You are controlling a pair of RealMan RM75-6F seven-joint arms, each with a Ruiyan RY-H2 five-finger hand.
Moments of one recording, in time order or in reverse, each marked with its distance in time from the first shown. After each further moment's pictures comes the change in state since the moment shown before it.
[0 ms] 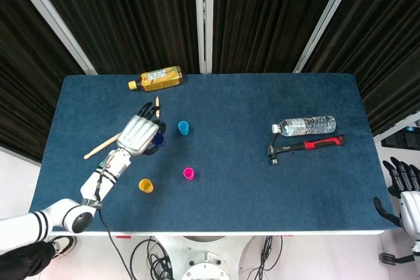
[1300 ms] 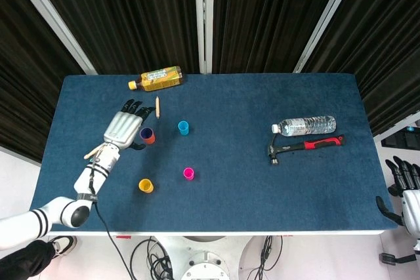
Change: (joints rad) left arm 0.038 -0.010 0.010 0.067 -0.054 0.016 -0.110; right arm 0.006 0.002 0.011 0.005 0.022 -0.020 0.000
